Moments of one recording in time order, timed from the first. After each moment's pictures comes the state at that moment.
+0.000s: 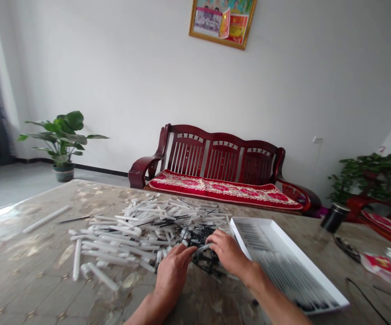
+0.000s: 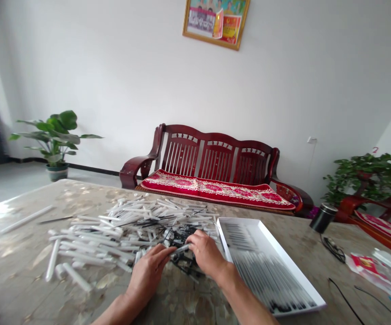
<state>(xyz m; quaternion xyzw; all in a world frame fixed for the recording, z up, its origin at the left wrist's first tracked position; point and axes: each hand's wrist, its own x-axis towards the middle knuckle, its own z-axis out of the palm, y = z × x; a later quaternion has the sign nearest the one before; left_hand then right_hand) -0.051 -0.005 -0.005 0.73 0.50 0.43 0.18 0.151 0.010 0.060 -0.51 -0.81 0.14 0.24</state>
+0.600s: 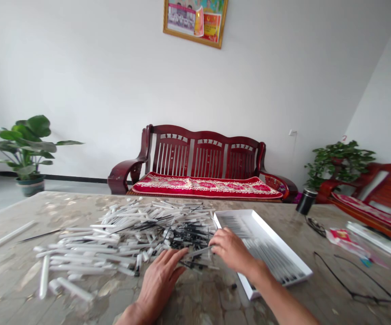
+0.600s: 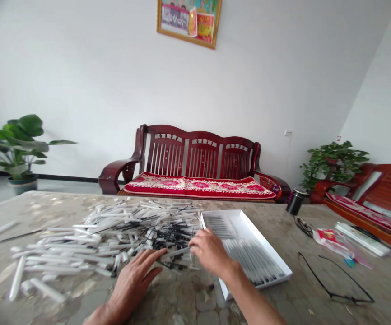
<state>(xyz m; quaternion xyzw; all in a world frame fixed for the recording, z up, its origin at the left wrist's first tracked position) -0.042 -0.017 -0.005 0.84 0.38 0.39 -0.04 0.214 -0.027 0.073 -0.56 -0.81 0.05 0.18</state>
